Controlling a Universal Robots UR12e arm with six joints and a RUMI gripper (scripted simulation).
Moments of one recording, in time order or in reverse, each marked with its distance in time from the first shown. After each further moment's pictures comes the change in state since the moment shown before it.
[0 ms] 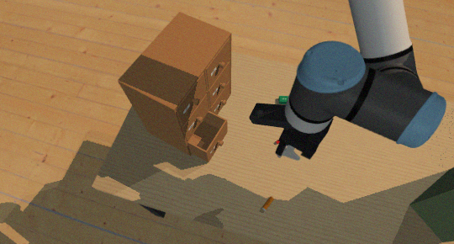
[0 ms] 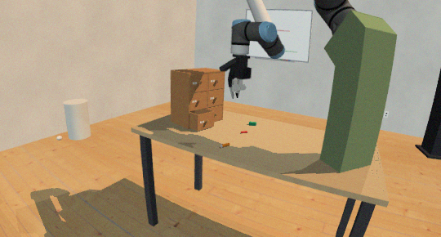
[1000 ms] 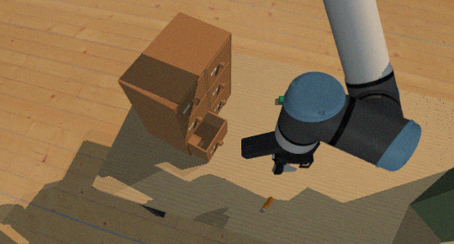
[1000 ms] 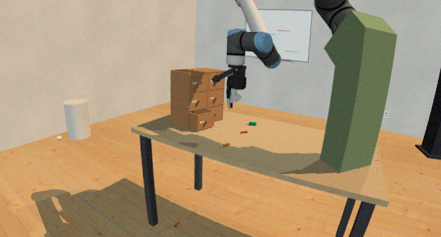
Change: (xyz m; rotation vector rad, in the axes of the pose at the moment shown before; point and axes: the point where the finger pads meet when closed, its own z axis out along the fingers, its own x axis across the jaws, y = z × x) arm -0.032 0.002 0.050 -0.009 0.003 -0.449
